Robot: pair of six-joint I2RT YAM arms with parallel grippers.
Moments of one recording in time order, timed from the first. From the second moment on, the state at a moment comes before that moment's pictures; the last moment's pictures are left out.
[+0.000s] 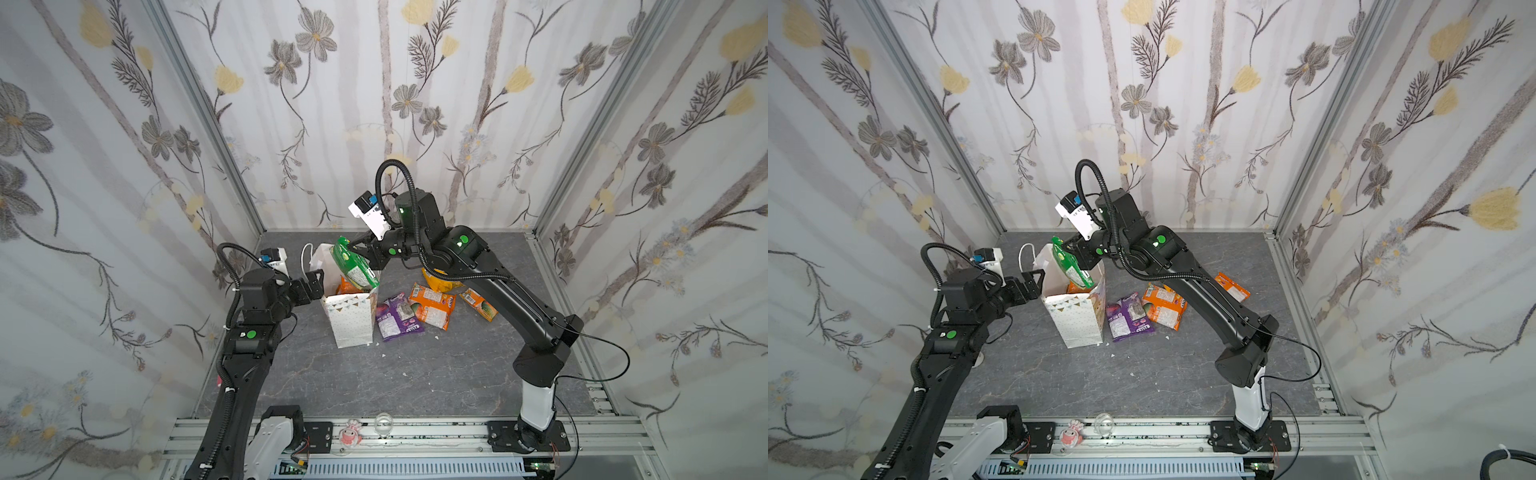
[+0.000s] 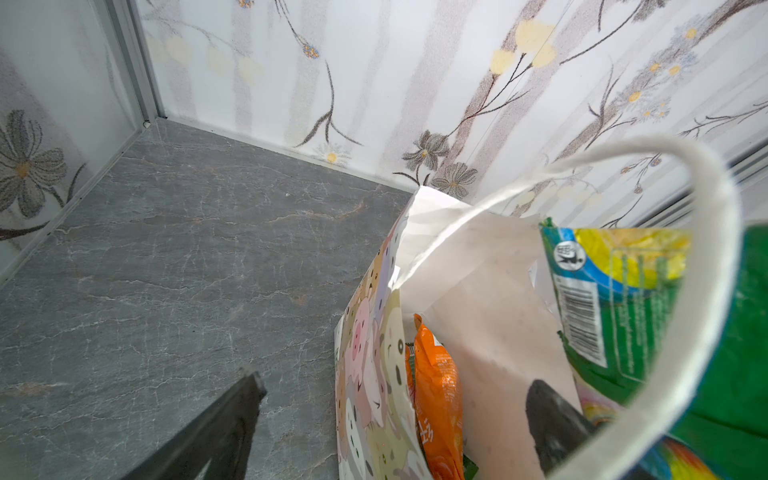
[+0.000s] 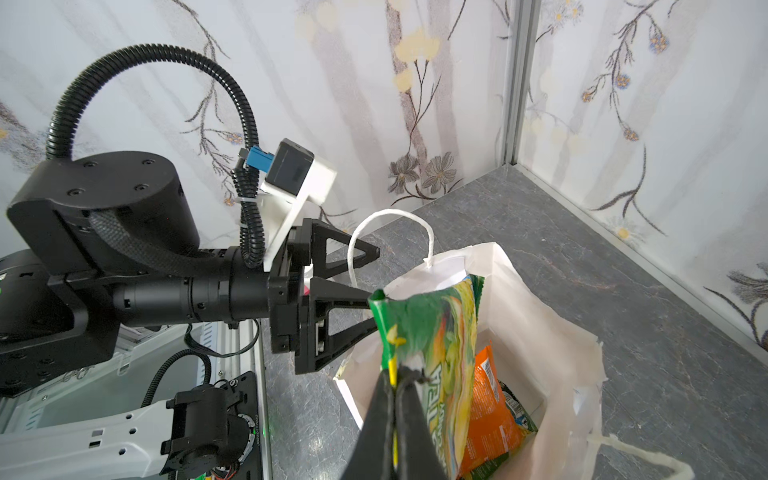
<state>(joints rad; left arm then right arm) 0.00 0.88 0.86 -0.38 0.23 -0.34 0.87 1.93 2.27 -0.75 -0.37 0.07</state>
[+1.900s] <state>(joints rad) 0.00 0.89 0.86 -0.38 0.23 -0.34 1.04 1.81 2.16 -0.70 0.02 0.10</state>
